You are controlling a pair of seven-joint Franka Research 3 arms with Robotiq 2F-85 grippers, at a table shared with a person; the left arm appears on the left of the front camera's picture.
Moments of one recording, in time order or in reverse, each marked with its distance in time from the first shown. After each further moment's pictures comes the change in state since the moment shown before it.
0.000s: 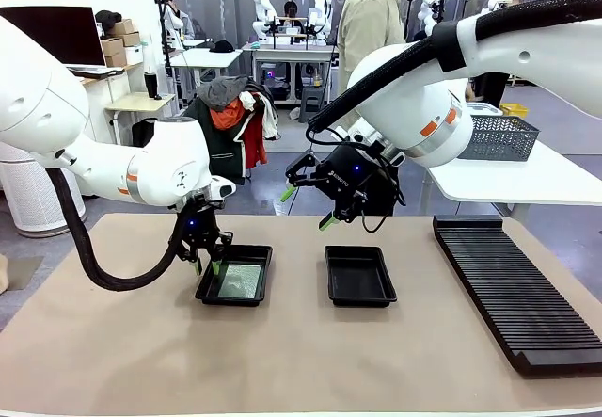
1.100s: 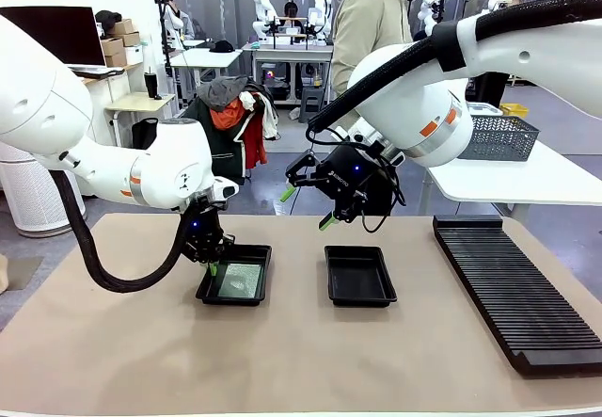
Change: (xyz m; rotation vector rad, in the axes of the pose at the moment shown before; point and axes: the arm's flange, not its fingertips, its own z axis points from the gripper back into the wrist) left arm 0.000 -0.005 -0.002 -0.015 -0.007 0.003; right arm 0.000 0.000 0.000 0.000 0.000 0.000
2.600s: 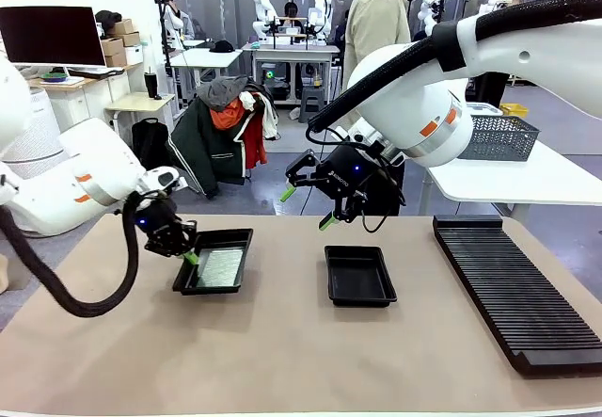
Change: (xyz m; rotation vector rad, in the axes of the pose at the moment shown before) left arm -0.020 0.112 0.024 -0.387 -0.090 -0.040; right arm 0.000 0.000 0.000 0.000 0.000 0.000
